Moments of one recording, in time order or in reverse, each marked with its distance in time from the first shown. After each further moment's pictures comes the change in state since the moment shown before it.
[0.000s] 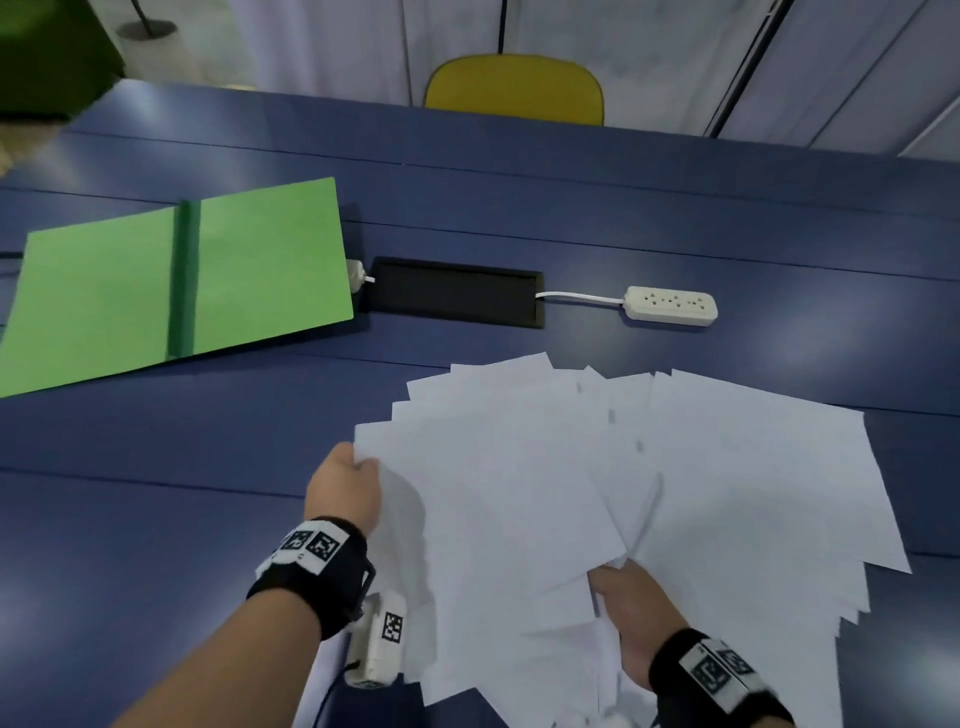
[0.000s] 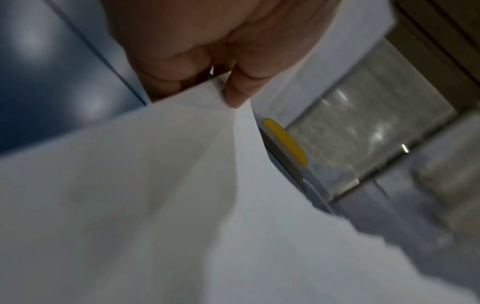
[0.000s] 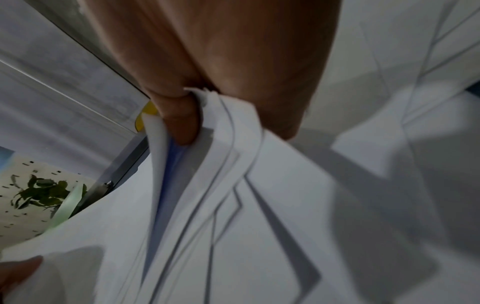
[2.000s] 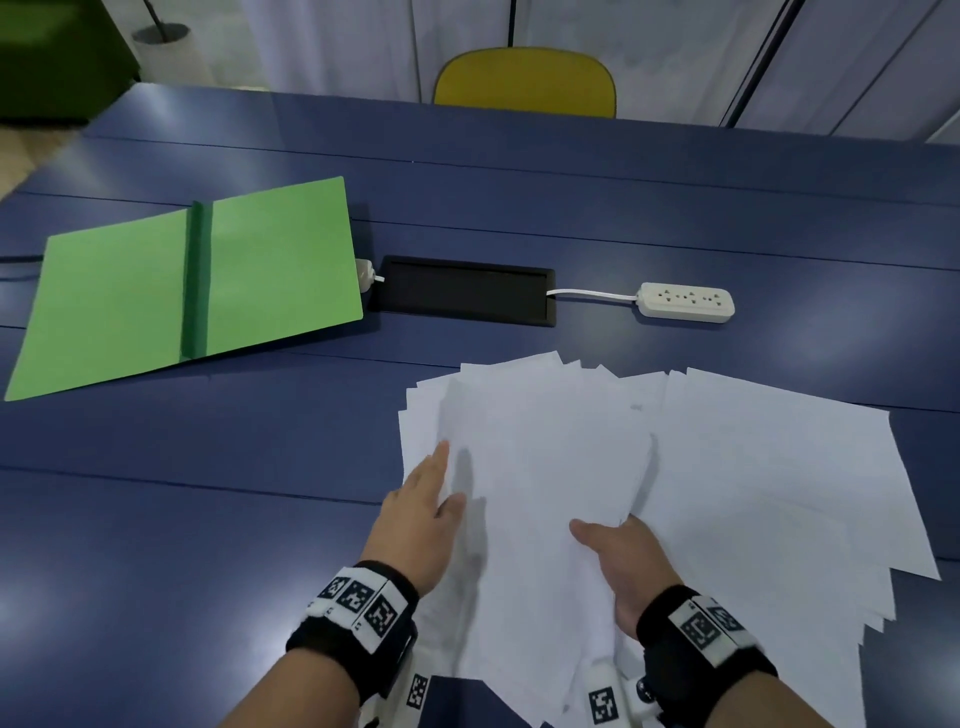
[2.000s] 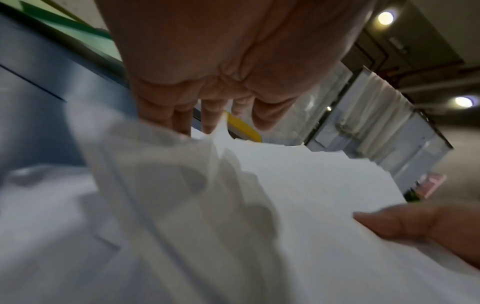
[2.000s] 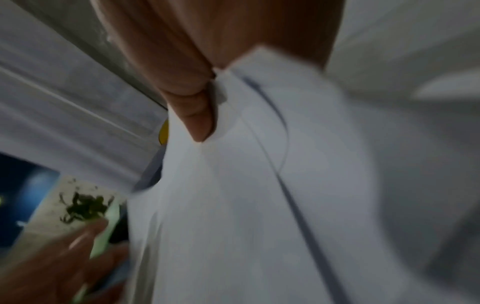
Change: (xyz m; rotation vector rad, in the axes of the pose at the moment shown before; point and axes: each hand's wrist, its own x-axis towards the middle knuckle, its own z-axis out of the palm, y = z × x) left_hand -0.058 0.013 0.016 0.174 -0.398 0.301; right_hand 0.021 -0.026 0.015 0.079 0.125 -0.106
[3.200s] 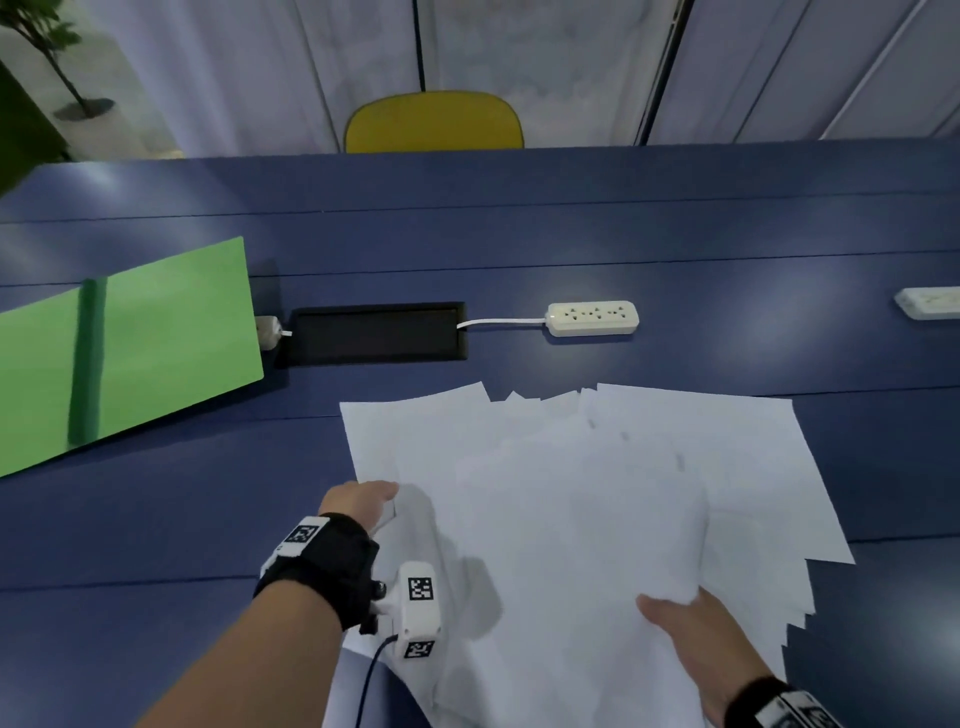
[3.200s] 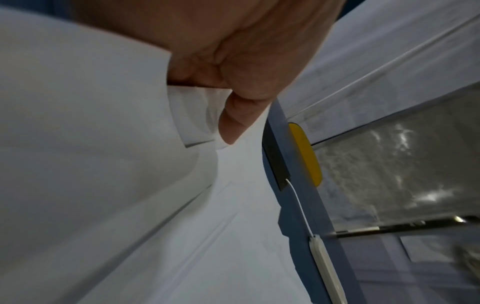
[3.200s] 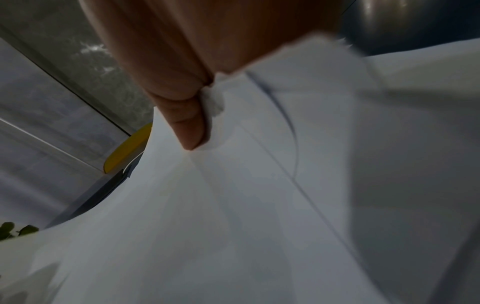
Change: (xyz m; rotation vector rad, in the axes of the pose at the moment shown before) left_hand 0.094 0.055 0.023 -0.375 0.147 -0.551; right_hand 0.006 0.024 -0.152 -0.002 0.231 -0.001
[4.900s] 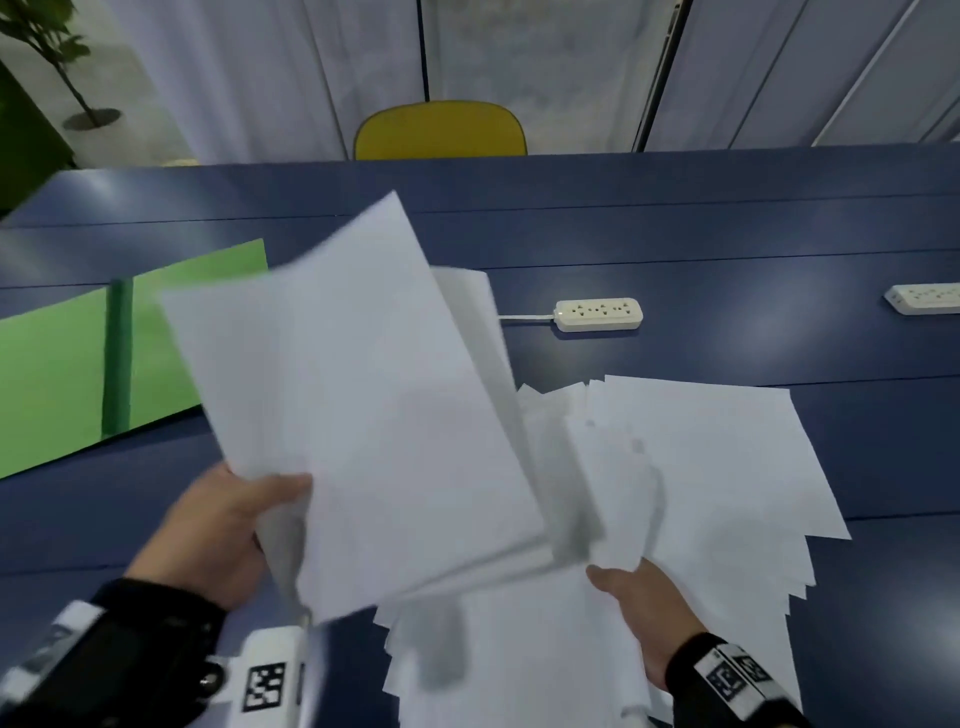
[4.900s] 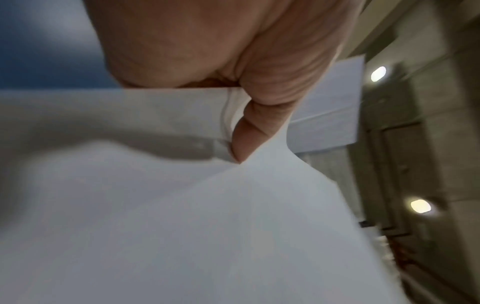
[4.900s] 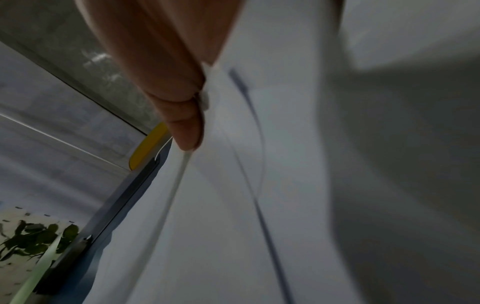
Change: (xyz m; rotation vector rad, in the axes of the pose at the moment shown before) left_hand -0.096 0.000 -0.135 -0.554 -0.305 0.375; right_hand -0.030 -0.003 0.056 0.045 -0.207 0.027
